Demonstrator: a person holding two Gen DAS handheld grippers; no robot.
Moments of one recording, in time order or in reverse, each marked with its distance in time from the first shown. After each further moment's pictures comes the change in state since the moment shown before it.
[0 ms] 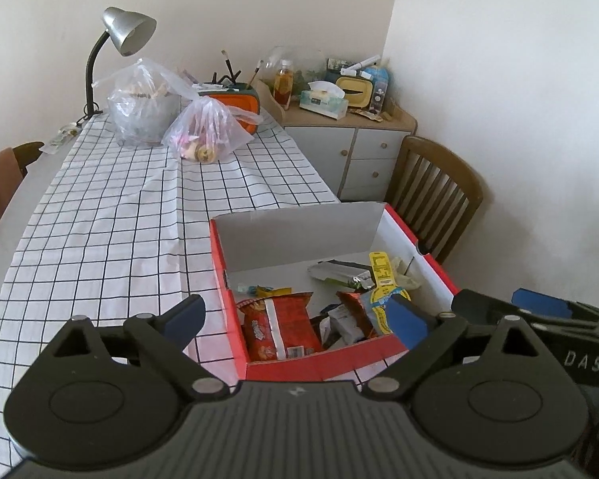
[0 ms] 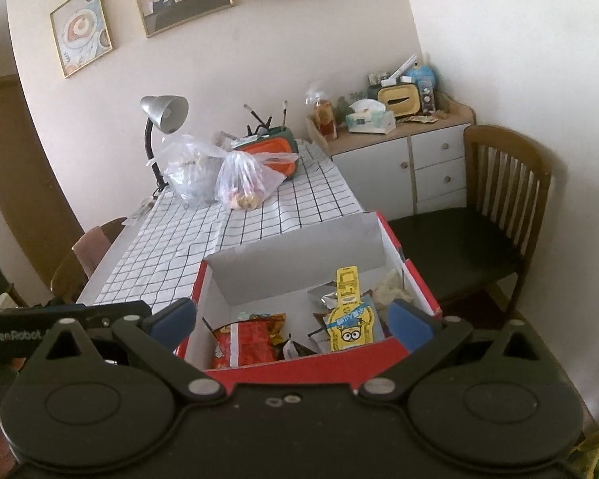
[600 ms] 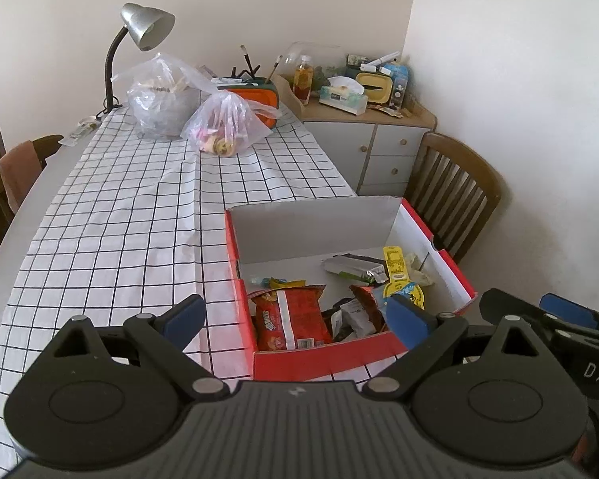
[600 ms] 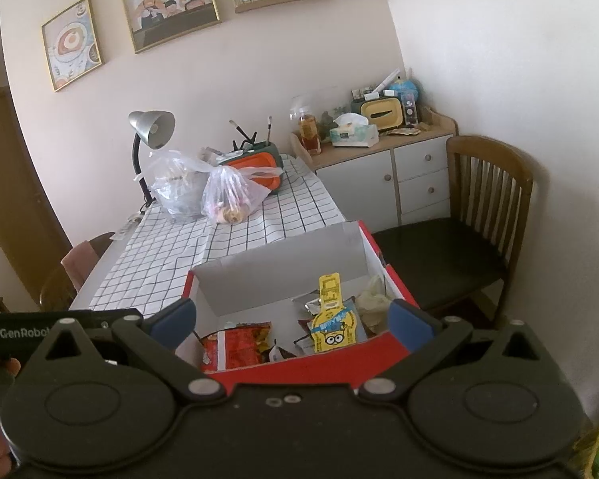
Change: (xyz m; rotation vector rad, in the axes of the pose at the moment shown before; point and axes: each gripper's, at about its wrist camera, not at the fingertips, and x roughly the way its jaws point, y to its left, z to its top) left arm 0.000 -0.008 -0.003 -0.015 0.013 0.069; right arm -0.008 -0.004 -0.009 0.017 -0.046 -0.043
